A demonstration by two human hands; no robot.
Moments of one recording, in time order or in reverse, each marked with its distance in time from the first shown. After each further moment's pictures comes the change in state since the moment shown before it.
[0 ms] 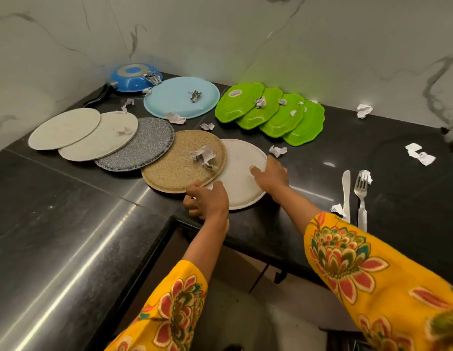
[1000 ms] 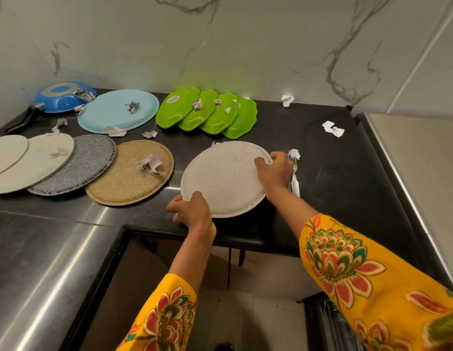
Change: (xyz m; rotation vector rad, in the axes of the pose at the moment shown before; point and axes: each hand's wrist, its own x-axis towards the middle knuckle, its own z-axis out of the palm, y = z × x) left_hand -0.076 -0.023 0.017 -0.153 -0.130 -0.061; right_hand -0.059 0.073 -0.079 0.452 0.509 0.185
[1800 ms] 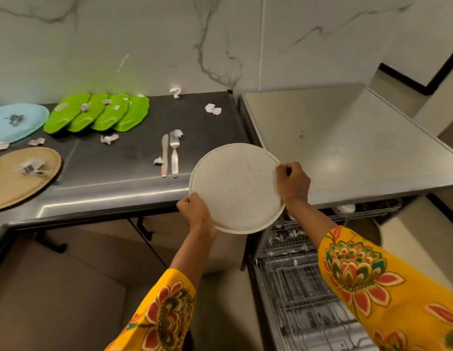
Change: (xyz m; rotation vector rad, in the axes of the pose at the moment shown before) left_hand -0.221 -0.156 0.054 0.102 -0.410 0.025; right_hand -0.055 0.178 -0.312 -0.086 0.324 -0.039
